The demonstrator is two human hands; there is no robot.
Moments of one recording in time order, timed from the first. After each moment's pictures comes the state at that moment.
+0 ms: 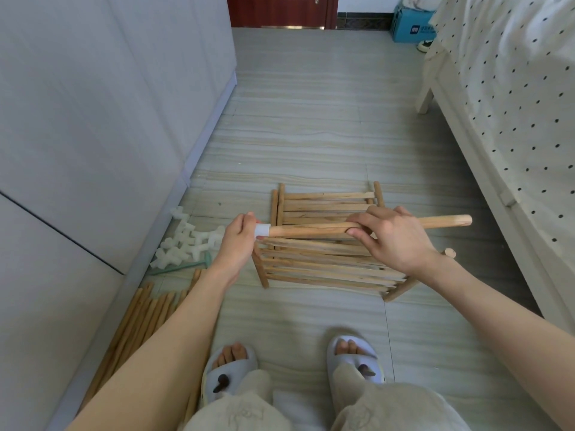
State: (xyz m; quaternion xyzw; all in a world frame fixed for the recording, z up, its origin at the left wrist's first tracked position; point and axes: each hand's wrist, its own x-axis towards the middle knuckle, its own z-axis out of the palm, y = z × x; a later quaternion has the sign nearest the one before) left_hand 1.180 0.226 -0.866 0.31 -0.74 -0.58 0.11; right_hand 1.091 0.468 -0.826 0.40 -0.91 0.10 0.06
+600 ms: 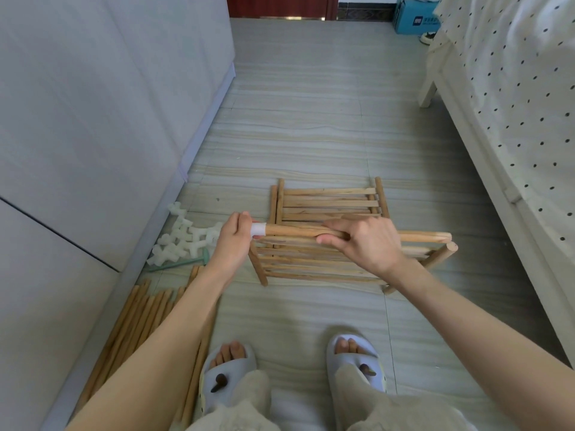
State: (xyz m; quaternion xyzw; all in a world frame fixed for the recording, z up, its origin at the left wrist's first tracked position) left_hand 1.186 0.222 -0.870 0.30 -0.76 -0.57 0.11; right_hand 1.098 0.432 -0.853 0.39 -0.90 0.15 0.07
